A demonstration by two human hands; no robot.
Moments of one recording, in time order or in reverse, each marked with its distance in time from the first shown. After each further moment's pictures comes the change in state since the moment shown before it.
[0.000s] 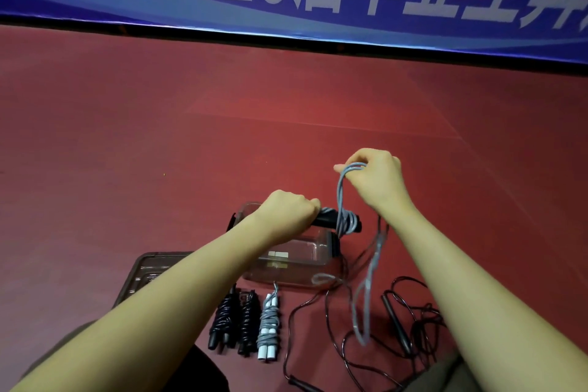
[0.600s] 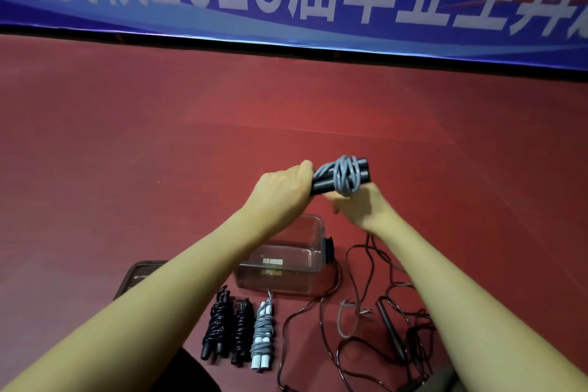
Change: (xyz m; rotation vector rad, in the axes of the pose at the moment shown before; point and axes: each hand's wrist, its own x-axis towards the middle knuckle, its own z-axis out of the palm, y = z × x) left_hand 0.002 -0.008 -0.032 -0.328 0.642 -0.106; right_hand -0.016 0.003 -0.001 -0.051 -0.372 0.085
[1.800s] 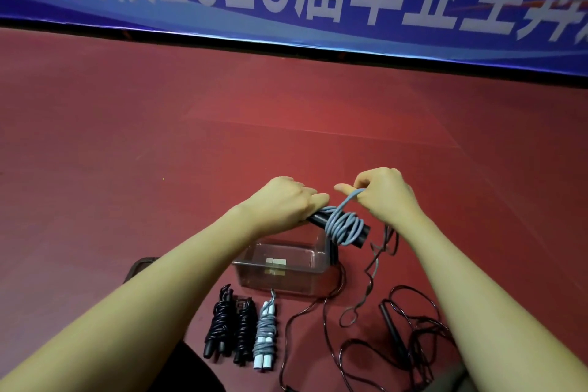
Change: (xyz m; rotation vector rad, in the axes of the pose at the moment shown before) left_hand -0.011 -0.031 0.017 0.023 -0.128 0.428; right_hand 0.005 0.005 -0.018 -0.279 0.186 -0.026
